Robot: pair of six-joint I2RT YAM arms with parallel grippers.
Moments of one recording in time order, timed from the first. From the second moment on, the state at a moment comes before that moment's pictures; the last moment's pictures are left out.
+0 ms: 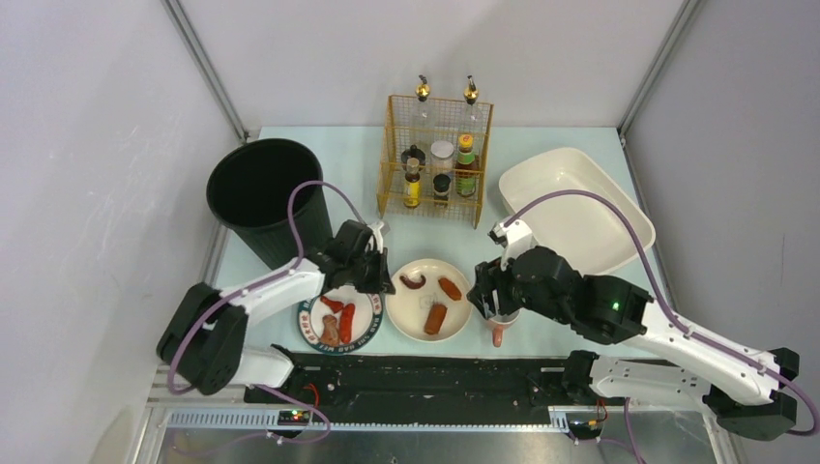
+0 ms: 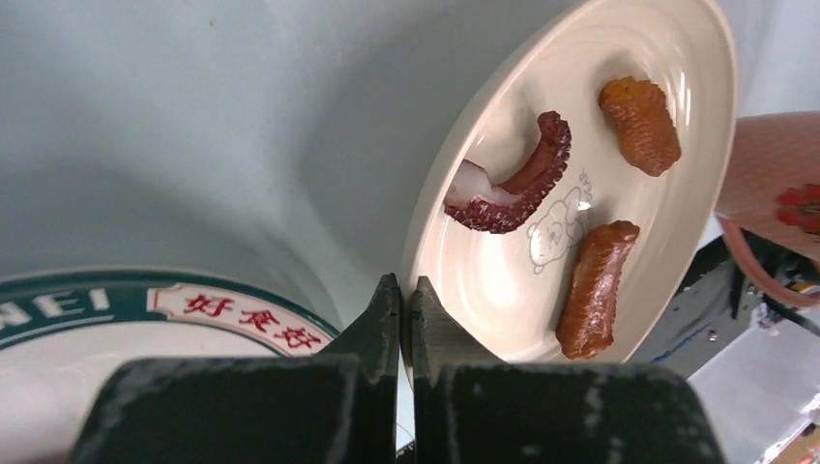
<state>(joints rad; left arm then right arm) -0.58 1.39 0.67 -0.27 0.28 -0.50 1.12 0.84 1.00 -0.79 0.28 0.49</state>
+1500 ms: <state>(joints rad) 0.01 1.13 1.46 -0.86 0.39 -0.56 1.12 0.73 1.09 -0.87 0.36 0.44</state>
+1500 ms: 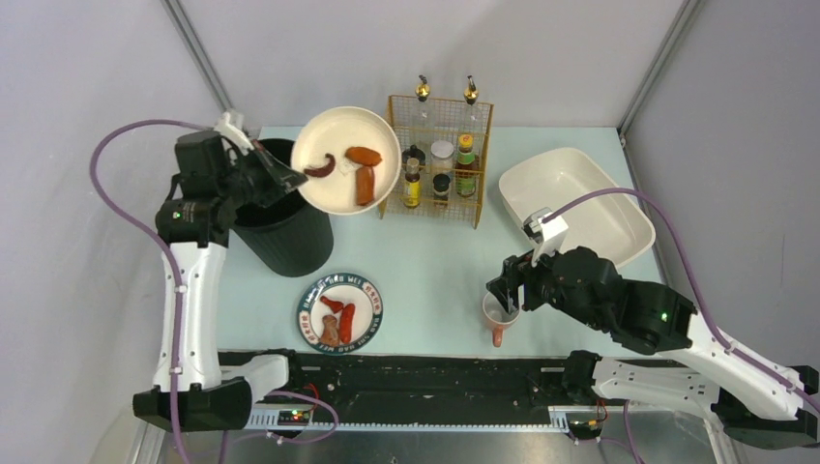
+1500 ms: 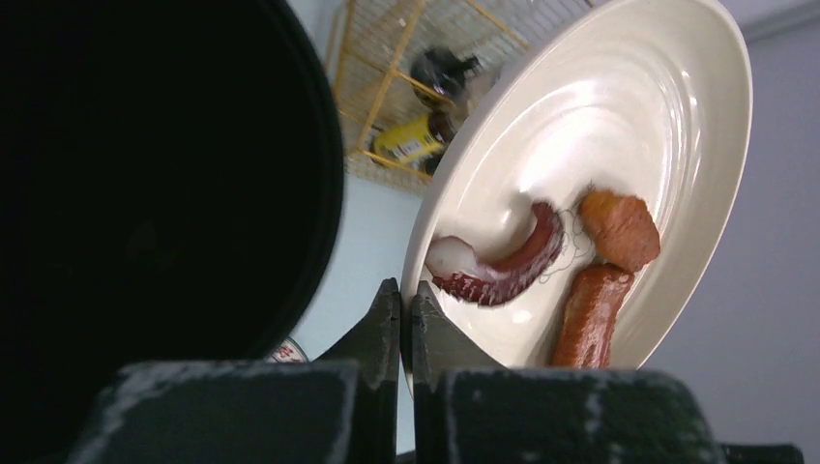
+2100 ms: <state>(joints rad) 0.43 1.14 1.52 -0.89 0.38 -0.56 1.12 0.73 1.09 -0.89 0.35 0.44</state>
